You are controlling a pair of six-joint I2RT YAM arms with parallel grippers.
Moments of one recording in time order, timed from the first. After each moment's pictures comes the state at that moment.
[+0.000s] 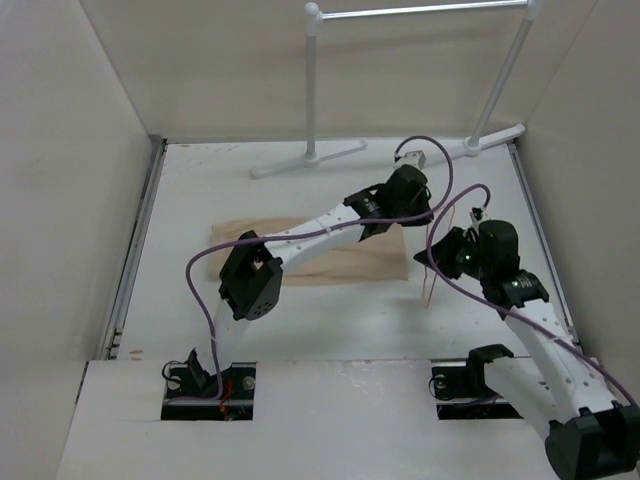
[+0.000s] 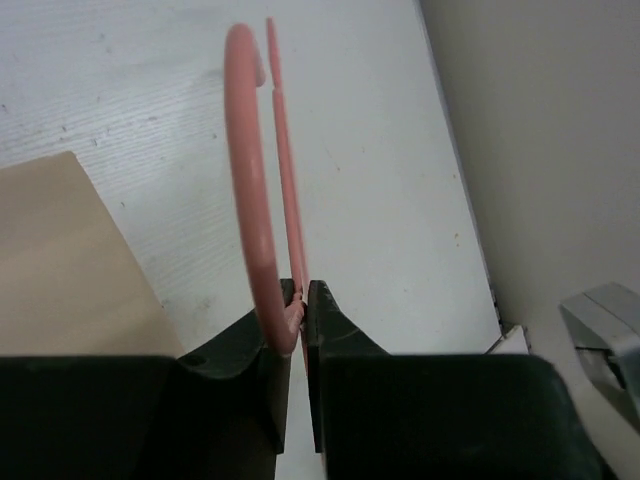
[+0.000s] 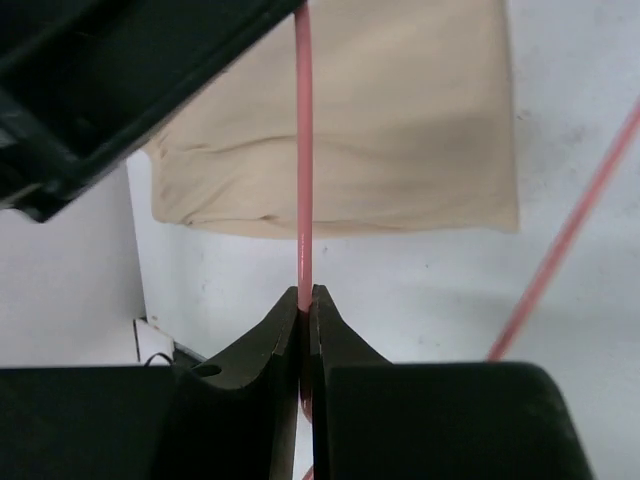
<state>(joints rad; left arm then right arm) -0.96 2.12 1.95 -0.36 -0.05 -0.77 0.19 0.85 0.65 -0.36 -0.39 0.79</state>
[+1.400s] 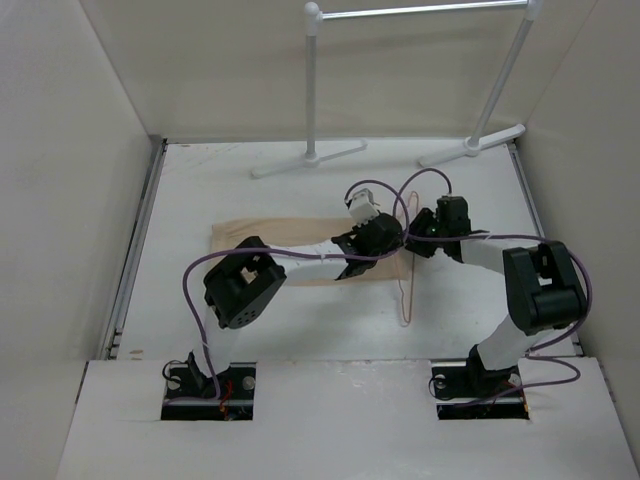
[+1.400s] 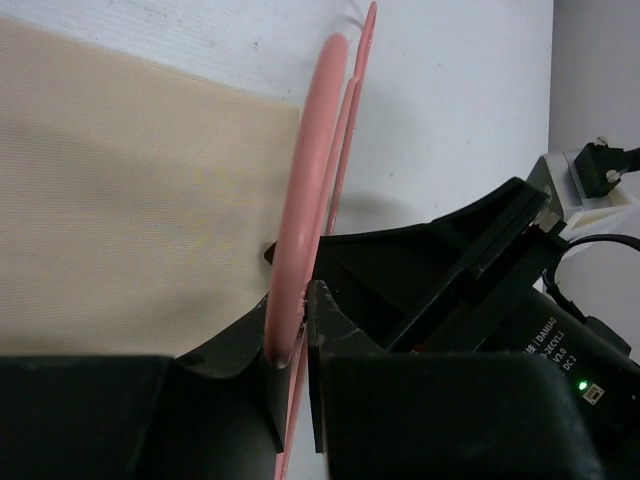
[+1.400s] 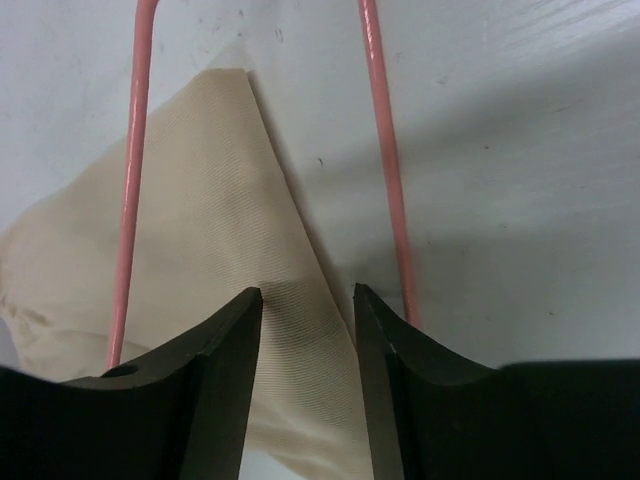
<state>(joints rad) -1.01 1.99 1.33 0.08 -0.49 -1.13 0.17 1.63 0.76 0.05 -0.23 0.80</state>
